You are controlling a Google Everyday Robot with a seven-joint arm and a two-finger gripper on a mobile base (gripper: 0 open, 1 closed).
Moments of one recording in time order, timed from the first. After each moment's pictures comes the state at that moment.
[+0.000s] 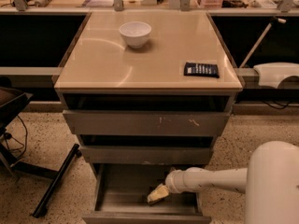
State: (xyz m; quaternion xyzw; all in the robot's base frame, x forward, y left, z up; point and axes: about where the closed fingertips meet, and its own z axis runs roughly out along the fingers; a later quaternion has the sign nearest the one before) arm 0.535 -0.058 0.280 -0.38 0.86 0.20 0.27
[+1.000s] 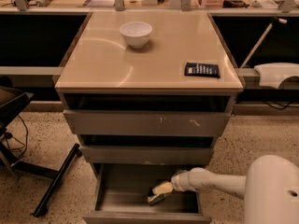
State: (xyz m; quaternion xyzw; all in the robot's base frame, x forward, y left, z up) arm 0.567 -0.092 0.225 -0.29 0.89 0.21 0.27
